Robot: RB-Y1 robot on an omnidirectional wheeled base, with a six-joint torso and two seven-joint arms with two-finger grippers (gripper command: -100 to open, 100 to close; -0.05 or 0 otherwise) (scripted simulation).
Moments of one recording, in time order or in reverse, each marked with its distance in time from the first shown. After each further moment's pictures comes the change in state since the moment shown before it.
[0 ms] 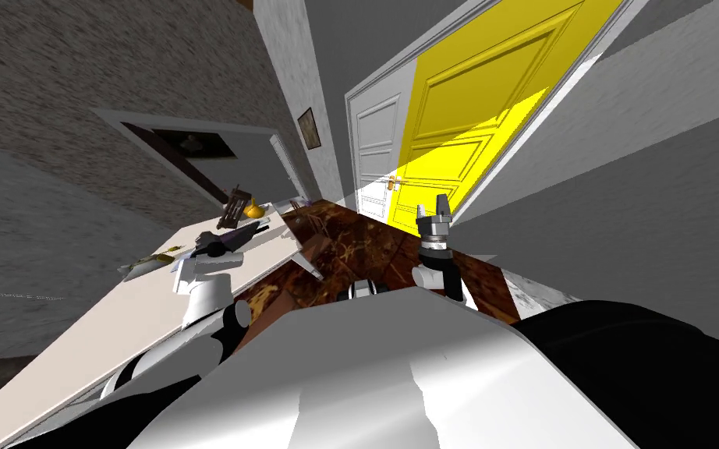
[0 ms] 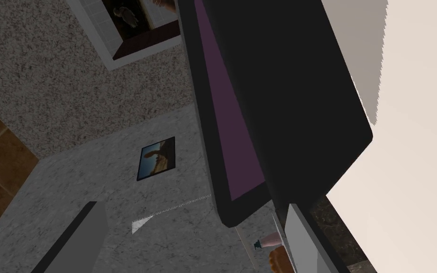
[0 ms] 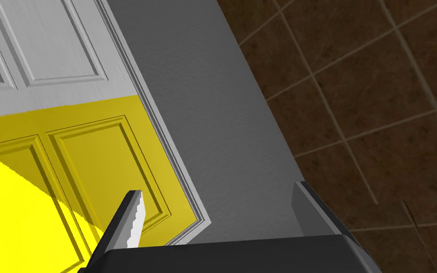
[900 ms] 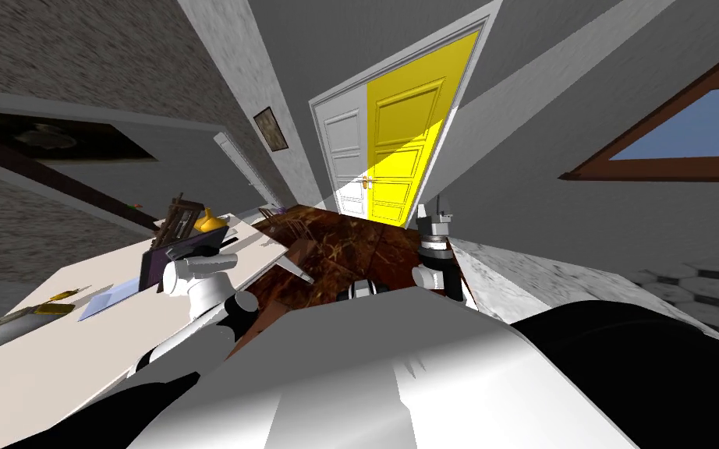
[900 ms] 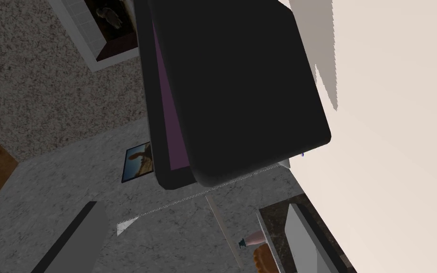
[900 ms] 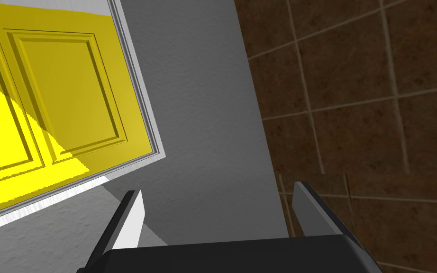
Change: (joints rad) left arm -0.087 -0.045 0.203 0.051 -0.298 0.119 0.082; right arm 0.000 0.000 0.000 0.000 0.000 0.000 0.000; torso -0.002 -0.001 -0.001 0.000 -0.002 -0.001
